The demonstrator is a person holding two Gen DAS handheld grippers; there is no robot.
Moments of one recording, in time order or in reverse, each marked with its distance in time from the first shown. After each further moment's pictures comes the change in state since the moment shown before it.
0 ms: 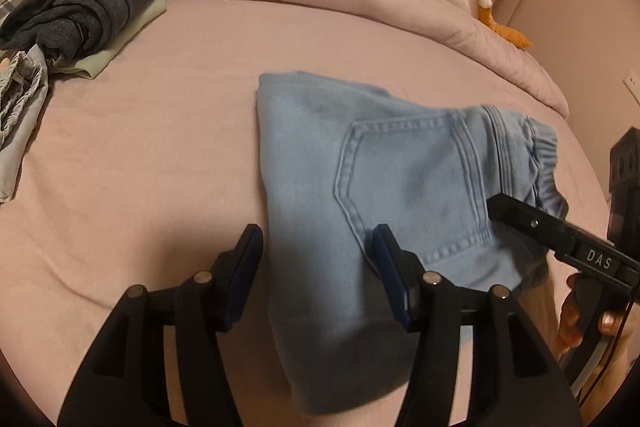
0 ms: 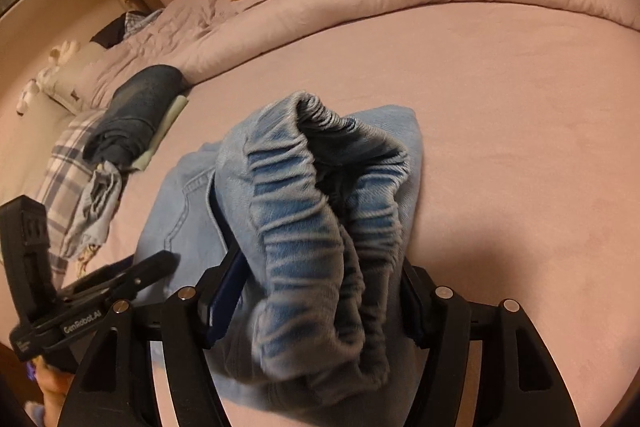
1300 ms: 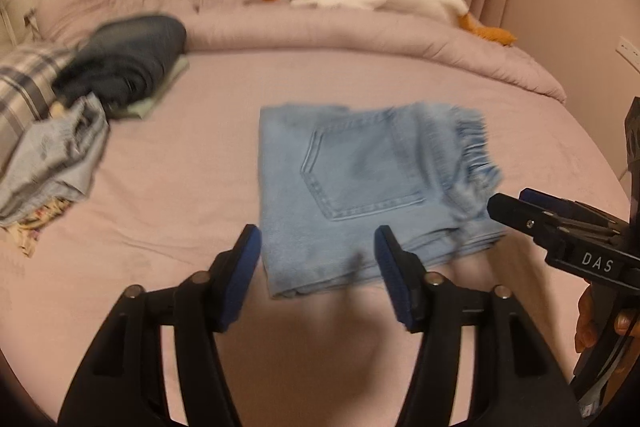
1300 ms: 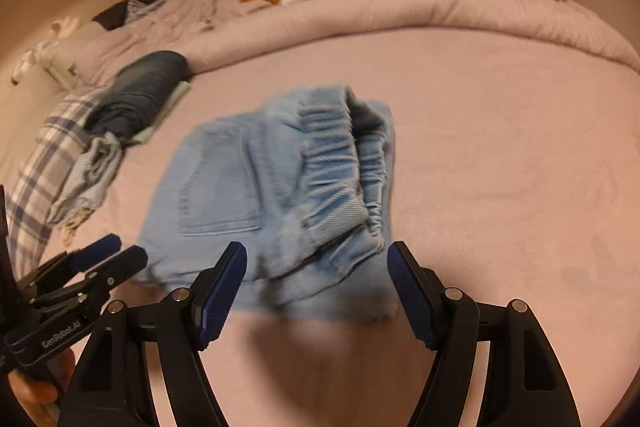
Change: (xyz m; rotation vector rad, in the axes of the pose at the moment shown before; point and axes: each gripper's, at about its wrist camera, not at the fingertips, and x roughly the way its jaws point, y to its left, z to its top) left arm -0.091 -0.055 -0.039 0.098 -0.145 0.126; right arm -0.054 0.030 -0.037 -0.083 -0.056 -0.114
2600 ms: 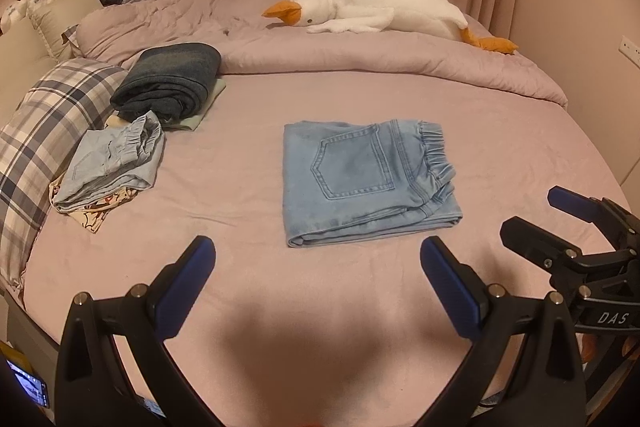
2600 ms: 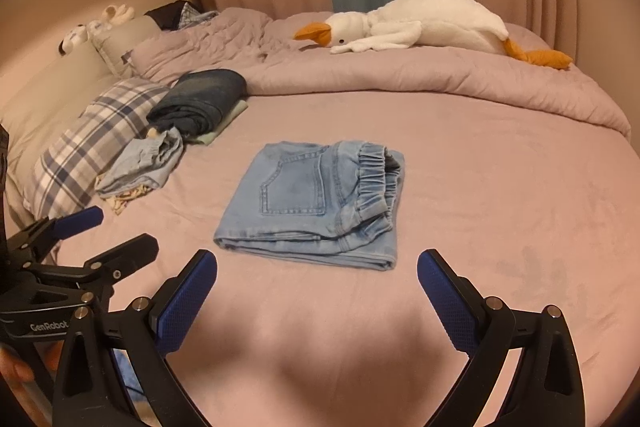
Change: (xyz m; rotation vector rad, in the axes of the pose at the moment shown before) left arm -0.100 -0.033 -0.013 -0.013 -0.007 0.115; right arm -0.112 0.045 -0.027 -0.139 -0.096 0.011
